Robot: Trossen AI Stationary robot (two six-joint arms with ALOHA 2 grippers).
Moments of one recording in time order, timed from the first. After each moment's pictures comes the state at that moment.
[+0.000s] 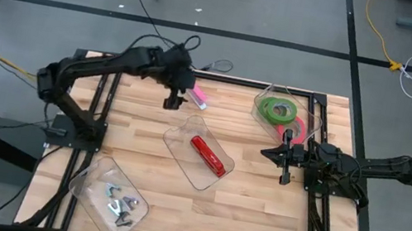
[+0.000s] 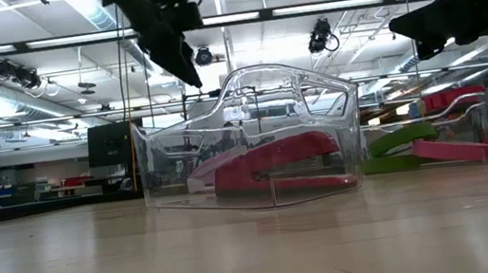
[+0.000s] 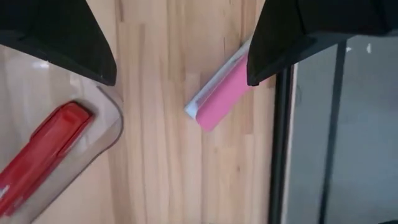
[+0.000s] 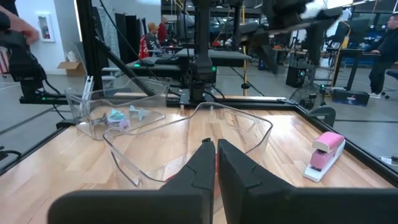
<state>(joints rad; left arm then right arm) 0.46 1.55 1.40 -0.80 0.04 0.52 0.03 0.39 0.02 0.38 0.02 -0.04</state>
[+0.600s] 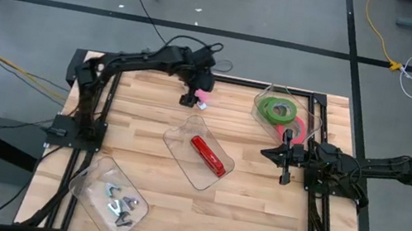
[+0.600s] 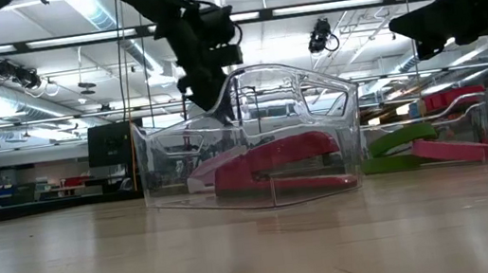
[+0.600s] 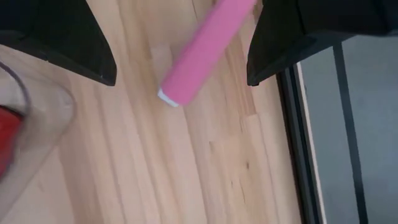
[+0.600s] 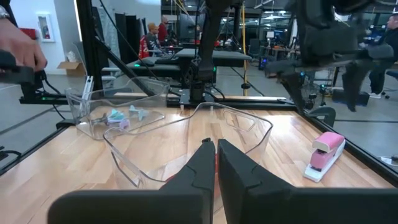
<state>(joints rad) 0.51 1.91 1.64 -0.83 0.07 0.75 0.03 0.39 0.02 0.38 0.02 -0.04</state>
